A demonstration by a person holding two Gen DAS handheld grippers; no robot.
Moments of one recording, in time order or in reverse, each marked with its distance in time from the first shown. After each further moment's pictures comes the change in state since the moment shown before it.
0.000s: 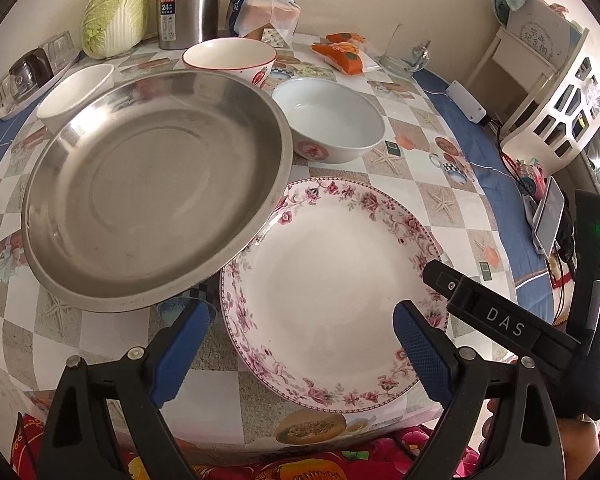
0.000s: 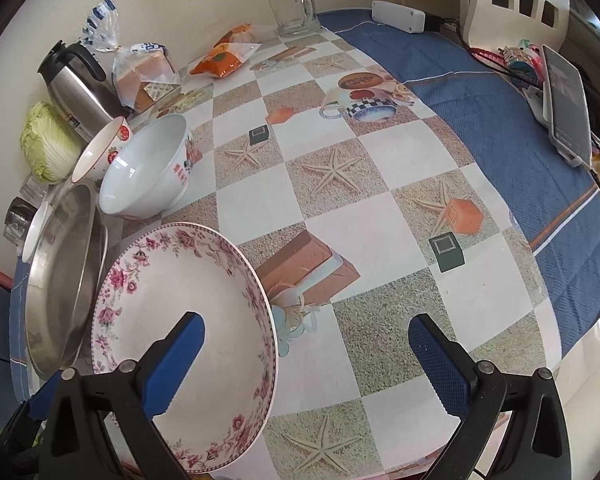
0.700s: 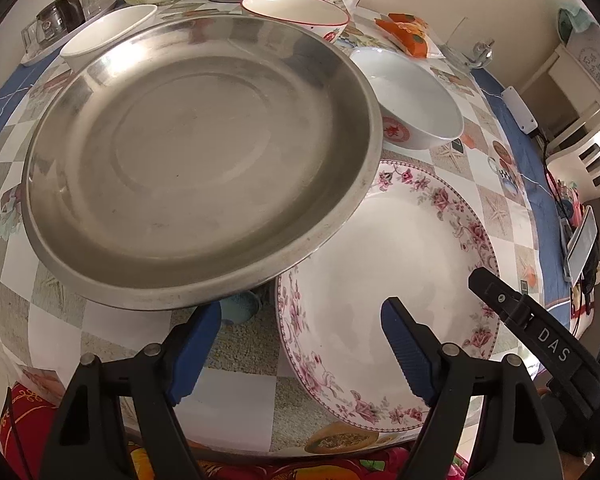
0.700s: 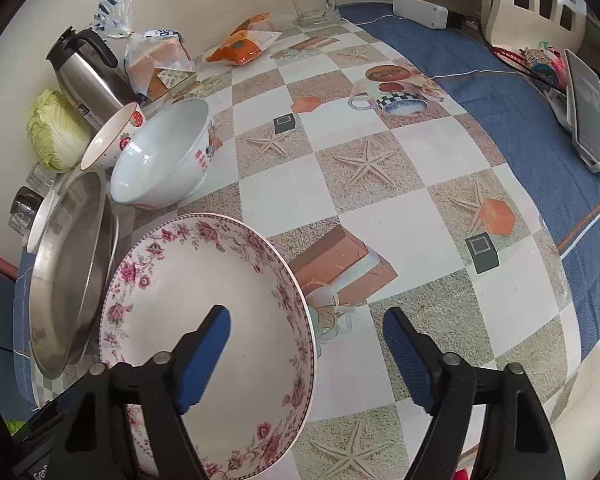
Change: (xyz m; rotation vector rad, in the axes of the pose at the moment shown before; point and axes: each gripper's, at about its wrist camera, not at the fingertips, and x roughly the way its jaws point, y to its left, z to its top) left arm 0.031 0.032 0.005 -0.143 0.102 0.067; right arm 0.010 0.016 0.000 -0.021 0.018 0.034
